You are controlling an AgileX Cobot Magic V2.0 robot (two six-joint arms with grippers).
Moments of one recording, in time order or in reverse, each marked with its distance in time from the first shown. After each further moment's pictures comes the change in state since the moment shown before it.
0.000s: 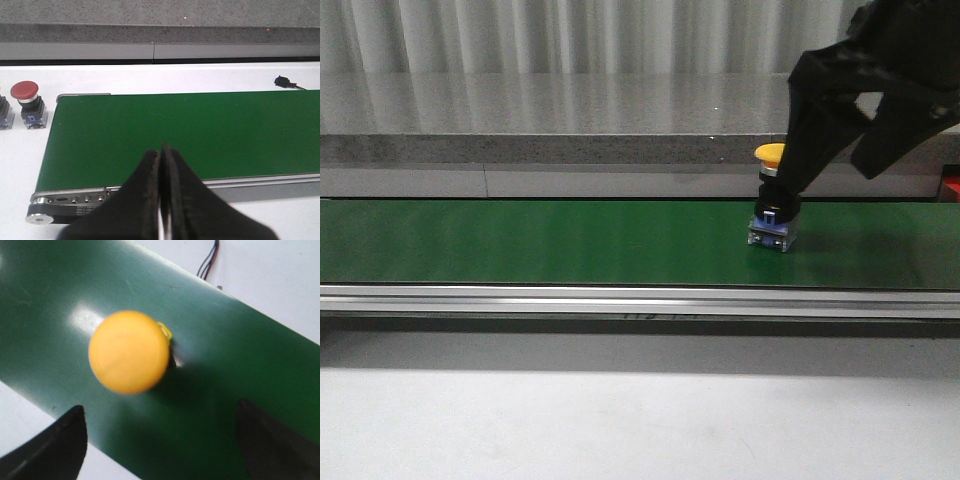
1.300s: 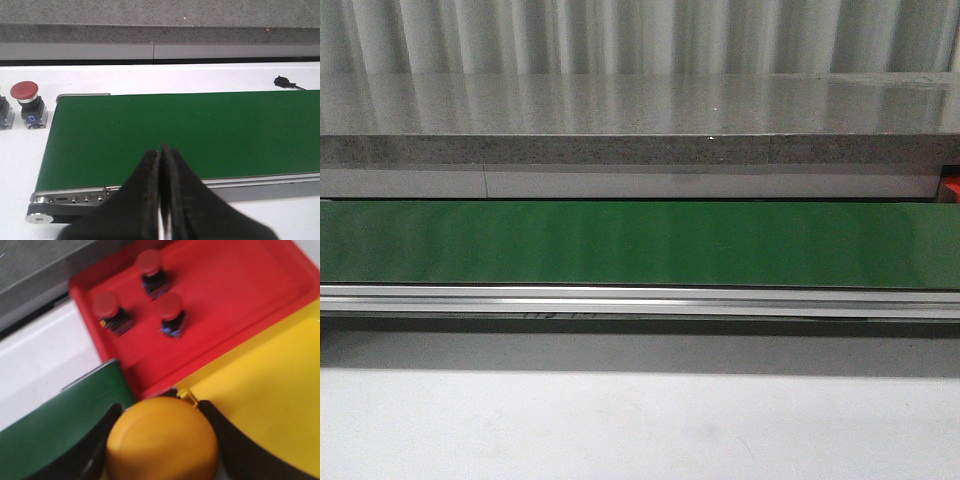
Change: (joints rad) left arm 0.000 0.000 0.000 0.000 0.000 -0.002; right arm -0.927 -0.303 -0.021 -0.003 0.076 0.286
